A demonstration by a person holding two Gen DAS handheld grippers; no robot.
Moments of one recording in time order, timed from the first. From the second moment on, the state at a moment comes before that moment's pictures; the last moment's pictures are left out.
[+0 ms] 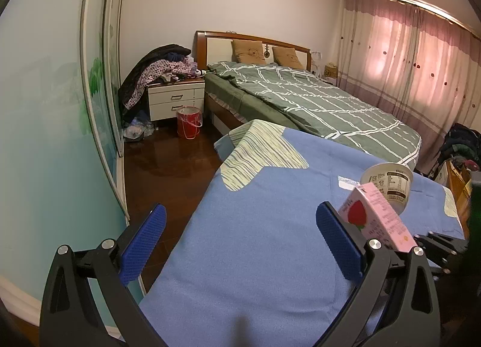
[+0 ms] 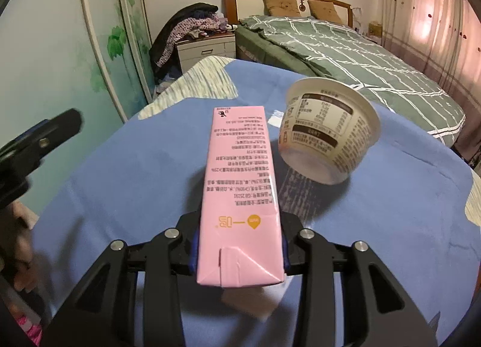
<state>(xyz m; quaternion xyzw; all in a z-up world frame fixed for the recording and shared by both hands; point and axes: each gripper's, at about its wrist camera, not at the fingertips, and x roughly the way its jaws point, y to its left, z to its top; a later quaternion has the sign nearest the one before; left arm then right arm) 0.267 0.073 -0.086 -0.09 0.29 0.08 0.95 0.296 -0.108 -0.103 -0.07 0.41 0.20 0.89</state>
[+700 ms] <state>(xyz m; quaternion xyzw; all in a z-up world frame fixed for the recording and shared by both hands) 0.269 0.061 -0.088 -0.06 0.29 0.07 0.95 0.164 -0.280 -0.081 0.06 0.37 0.06 0.92</state>
